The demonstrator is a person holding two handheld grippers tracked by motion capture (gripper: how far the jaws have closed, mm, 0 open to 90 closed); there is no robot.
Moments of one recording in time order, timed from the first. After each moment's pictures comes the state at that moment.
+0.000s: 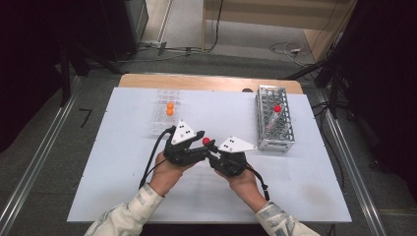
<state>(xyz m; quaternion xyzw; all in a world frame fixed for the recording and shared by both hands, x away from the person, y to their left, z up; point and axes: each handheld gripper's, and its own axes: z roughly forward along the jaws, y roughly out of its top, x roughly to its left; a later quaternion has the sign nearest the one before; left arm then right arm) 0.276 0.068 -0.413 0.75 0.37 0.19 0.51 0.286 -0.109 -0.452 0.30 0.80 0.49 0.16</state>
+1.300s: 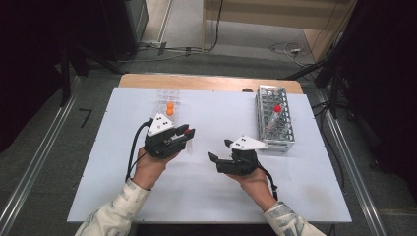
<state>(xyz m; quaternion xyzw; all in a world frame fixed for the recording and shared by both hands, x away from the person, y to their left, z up) 0.283 0.117 -0.403 0.73 0.41 0.21 0.51 0.294 -0.139 -0.455 0.34 0.81 0.46 0.16</state>
